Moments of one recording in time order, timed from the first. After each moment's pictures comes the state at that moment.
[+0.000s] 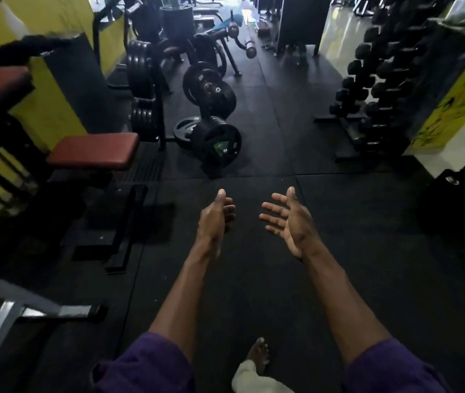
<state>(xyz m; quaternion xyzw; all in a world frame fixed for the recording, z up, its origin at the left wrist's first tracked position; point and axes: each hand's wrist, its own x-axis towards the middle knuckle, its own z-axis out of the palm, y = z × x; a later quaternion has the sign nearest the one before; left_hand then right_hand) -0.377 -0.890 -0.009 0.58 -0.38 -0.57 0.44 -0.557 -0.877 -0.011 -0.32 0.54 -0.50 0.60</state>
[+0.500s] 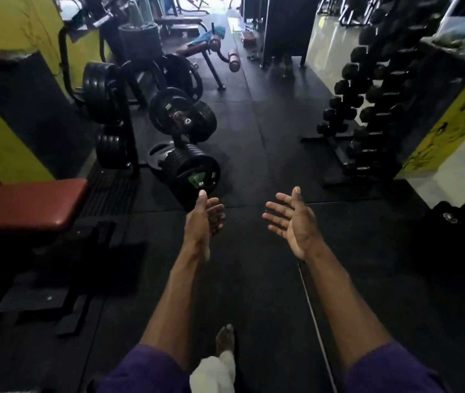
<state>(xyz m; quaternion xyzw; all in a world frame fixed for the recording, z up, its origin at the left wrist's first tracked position) -0.498 -1.181 0.013 0.53 -0.32 -0.62 0.49 -0.705 -1.163 0.012 -0.30 0.55 -0.53 0.58</state>
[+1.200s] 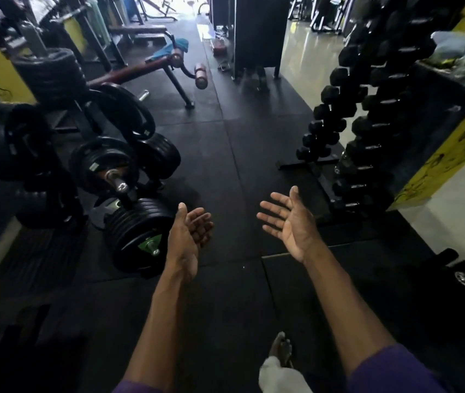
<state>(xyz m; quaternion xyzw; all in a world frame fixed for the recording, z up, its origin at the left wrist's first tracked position) -0.677 -1.612 0.004 0.48 -0.27 -0.67 0.49 -0.902 -1.593 0.020 -0.26 0.53 -0.55 0.58</state>
